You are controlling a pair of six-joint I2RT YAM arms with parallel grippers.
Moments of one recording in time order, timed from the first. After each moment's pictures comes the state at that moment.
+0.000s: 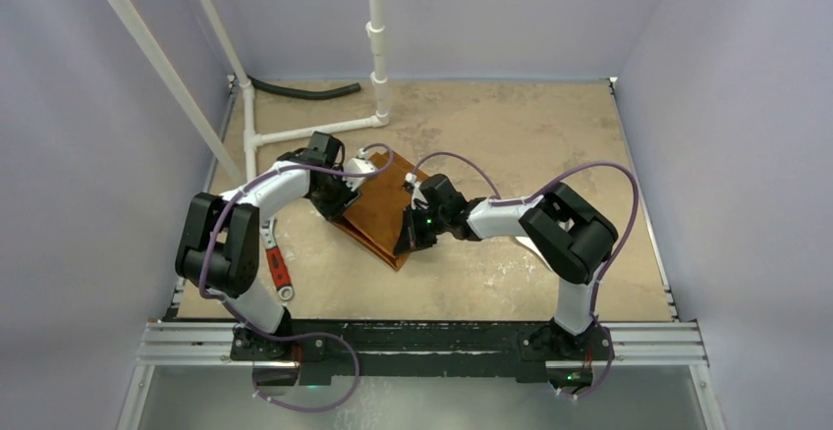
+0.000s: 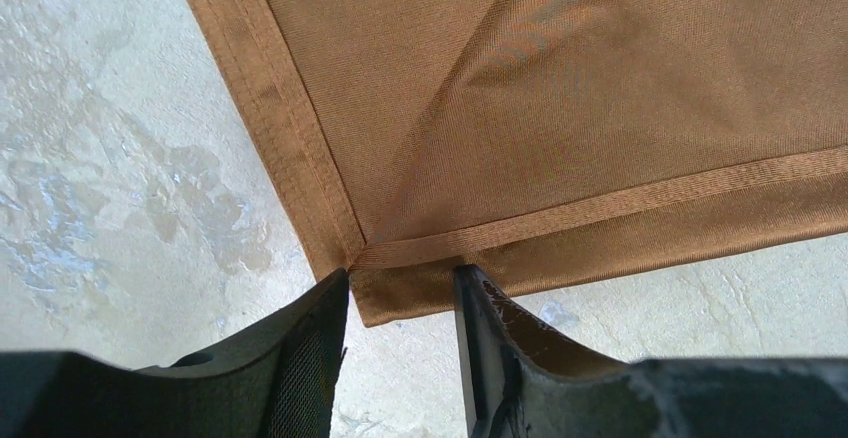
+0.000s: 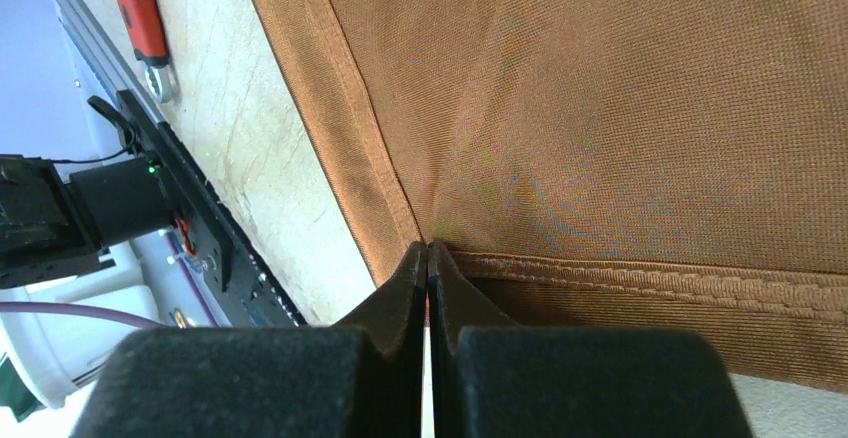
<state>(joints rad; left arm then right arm) -0.28 1.65 1.02 -0.62 0.13 0.59 0.79 1.87 0.93 0.11 -0.50 0.69</state>
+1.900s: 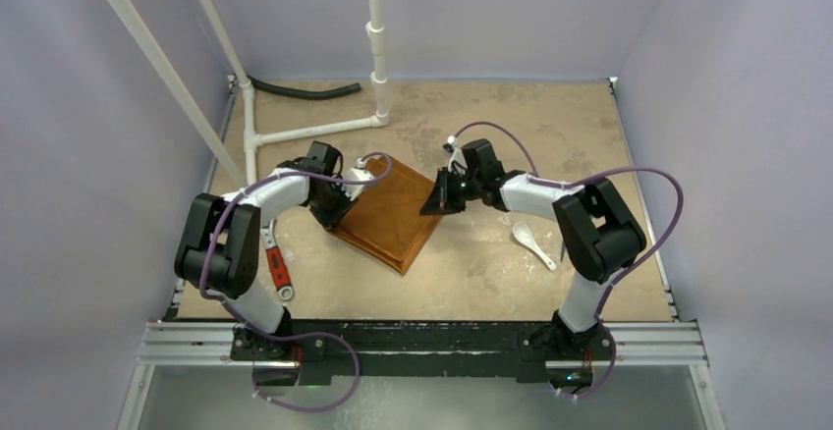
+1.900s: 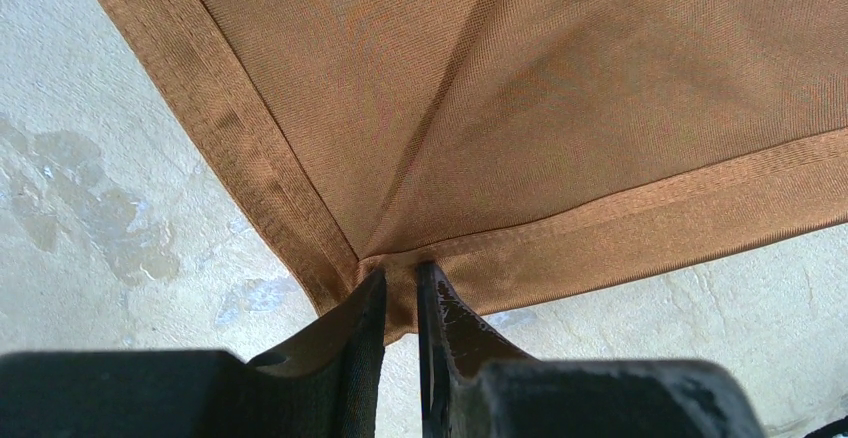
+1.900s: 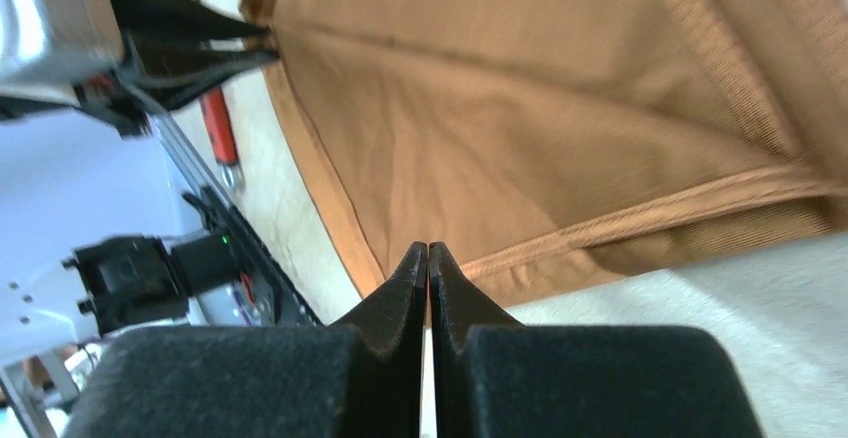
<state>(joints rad) -0.27 1.64 0.95 -0.61 0.19 0.56 0.54 1.78 0.96 -0.01 -0.60 0.65</state>
